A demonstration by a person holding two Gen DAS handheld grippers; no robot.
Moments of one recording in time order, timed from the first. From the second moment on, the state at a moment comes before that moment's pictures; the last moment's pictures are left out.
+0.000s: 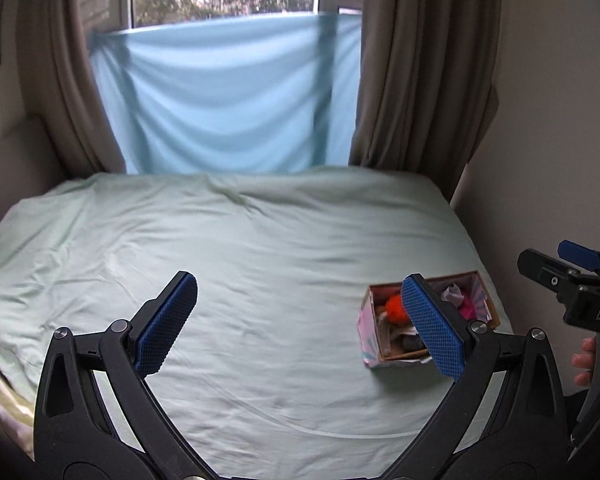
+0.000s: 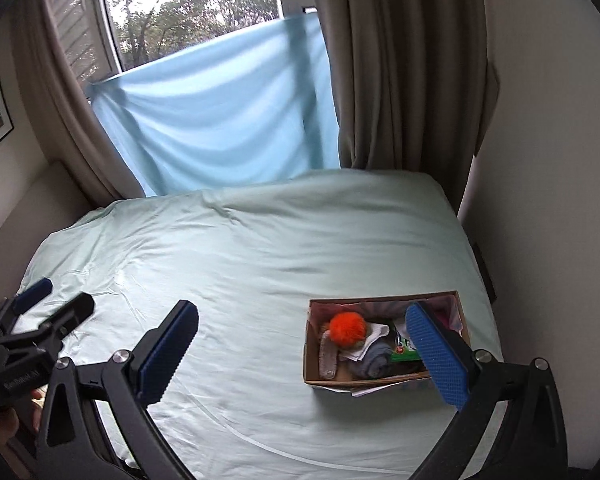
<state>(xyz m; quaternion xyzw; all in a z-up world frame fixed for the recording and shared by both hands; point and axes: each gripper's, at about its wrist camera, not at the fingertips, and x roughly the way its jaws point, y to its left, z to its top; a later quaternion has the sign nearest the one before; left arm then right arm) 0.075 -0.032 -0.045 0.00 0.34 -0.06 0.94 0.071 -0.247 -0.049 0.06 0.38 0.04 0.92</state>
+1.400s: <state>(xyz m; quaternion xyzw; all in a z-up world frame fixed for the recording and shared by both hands) 0.025 -0.026 -0.024 0.01 0.27 -0.06 0.96 0.015 -0.224 -0.012 0.03 0.28 0.00 0.96</state>
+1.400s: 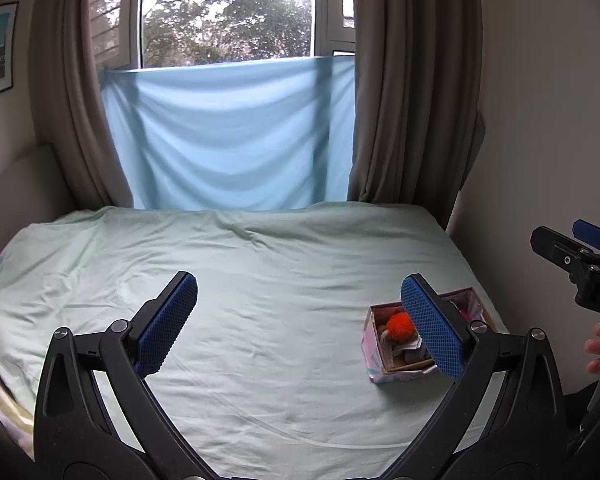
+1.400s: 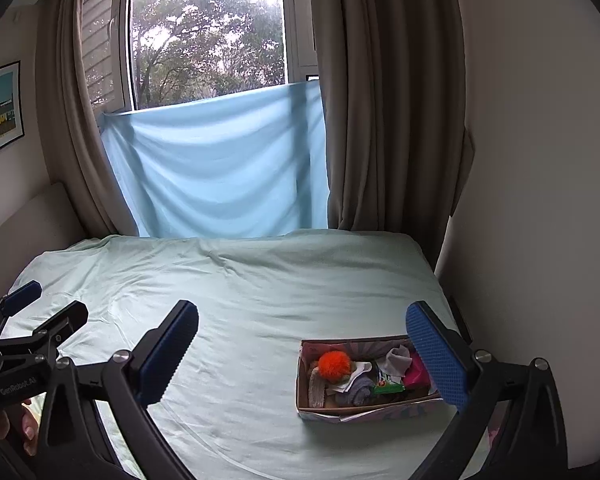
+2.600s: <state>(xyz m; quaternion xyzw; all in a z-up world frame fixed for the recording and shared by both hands) 0.030 -0.029 -0.017 0.01 0.26 -0.04 0.97 0.026 -0.229 -0.009 0.02 0.28 0.01 0.96</state>
